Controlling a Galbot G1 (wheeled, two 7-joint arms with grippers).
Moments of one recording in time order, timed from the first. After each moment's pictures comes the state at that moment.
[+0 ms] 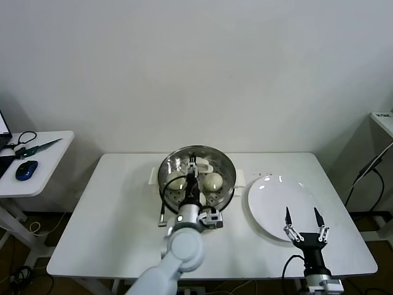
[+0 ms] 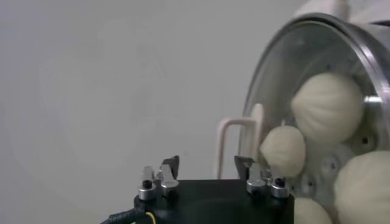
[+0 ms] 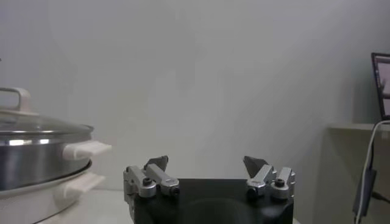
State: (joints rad) left arm 0.95 -1.40 0.15 -1.83 1.38 0.69 0.20; right arm -1.60 1.36 0.65 1.83 0.16 0.35 0.04
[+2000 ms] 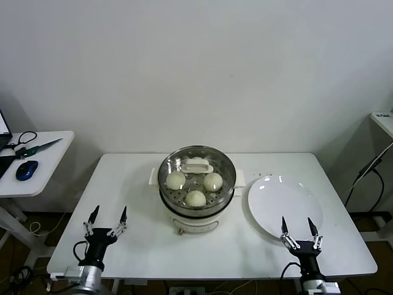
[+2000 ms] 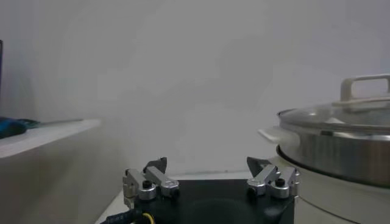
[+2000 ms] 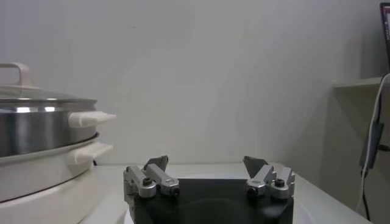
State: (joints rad) left arm 1.59 -1.27 -0.59 -1.89 -0.25 -0.18 -0.06; right arm -1.59 1.32 0.60 1.74 0.27 0.36 0.02
